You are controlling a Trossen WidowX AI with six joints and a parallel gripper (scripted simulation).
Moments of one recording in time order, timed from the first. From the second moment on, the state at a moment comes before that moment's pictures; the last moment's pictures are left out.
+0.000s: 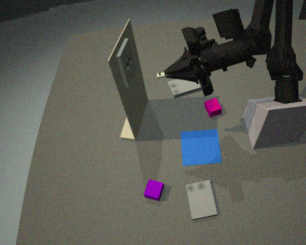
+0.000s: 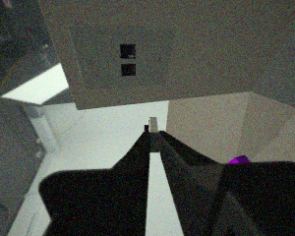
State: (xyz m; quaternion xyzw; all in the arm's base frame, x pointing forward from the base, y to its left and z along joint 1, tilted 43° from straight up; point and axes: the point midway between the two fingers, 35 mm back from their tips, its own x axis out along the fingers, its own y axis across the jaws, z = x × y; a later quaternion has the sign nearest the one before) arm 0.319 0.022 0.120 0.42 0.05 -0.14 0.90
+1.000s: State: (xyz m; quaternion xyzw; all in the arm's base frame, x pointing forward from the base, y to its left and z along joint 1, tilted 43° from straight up) arm 0.282 -0.014 -0.005 0.39 0.18 -0.35 0.83
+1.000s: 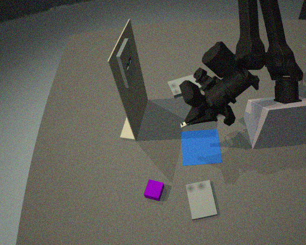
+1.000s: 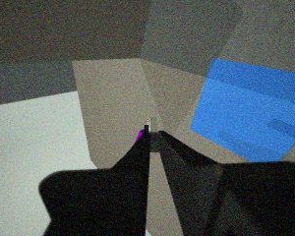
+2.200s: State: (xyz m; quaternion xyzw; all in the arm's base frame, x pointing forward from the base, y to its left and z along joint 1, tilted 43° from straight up) arm 0.253 -0.044 -0.056 0.35 0.20 -0.45 0.80
